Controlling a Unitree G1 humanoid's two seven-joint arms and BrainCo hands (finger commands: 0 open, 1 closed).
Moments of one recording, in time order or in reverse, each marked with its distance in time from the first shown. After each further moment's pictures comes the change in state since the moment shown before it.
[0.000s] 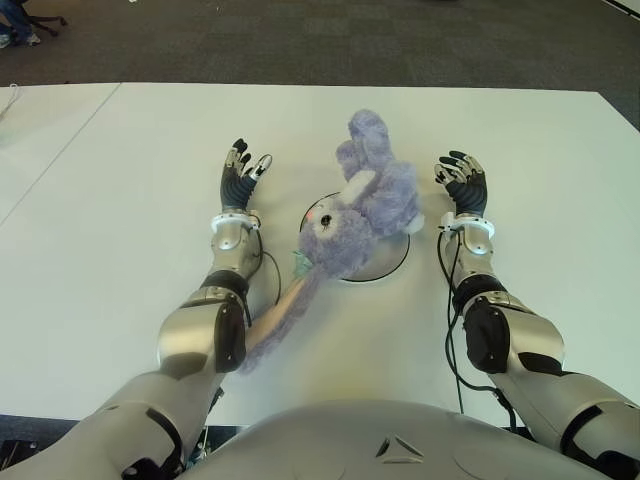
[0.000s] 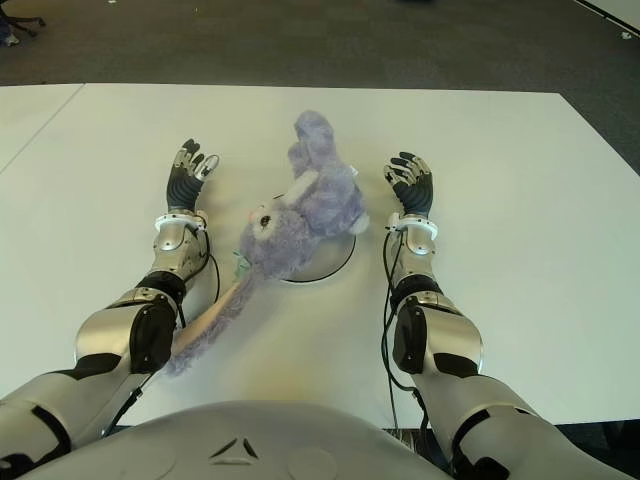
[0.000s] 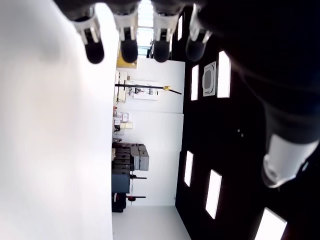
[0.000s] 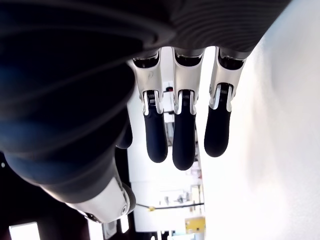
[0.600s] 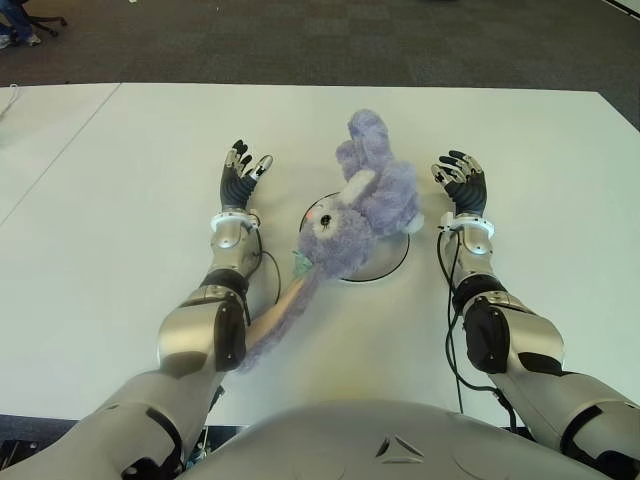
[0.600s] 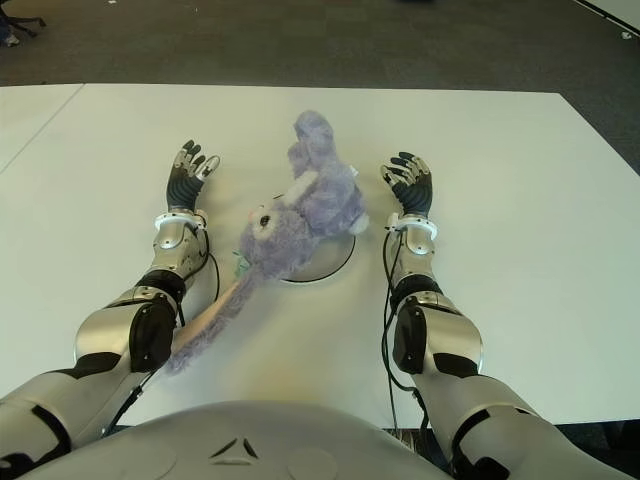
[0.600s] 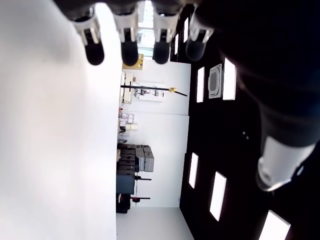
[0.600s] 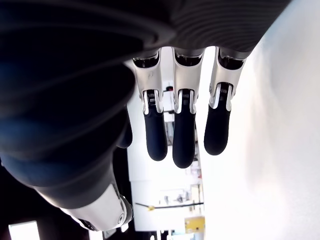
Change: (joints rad) left arm -0.003 0.001 0.004 -0.006 0.002 0.034 0.000; right arm 0.001 0.000 0.006 0.000 -0.003 0.000 -0.003
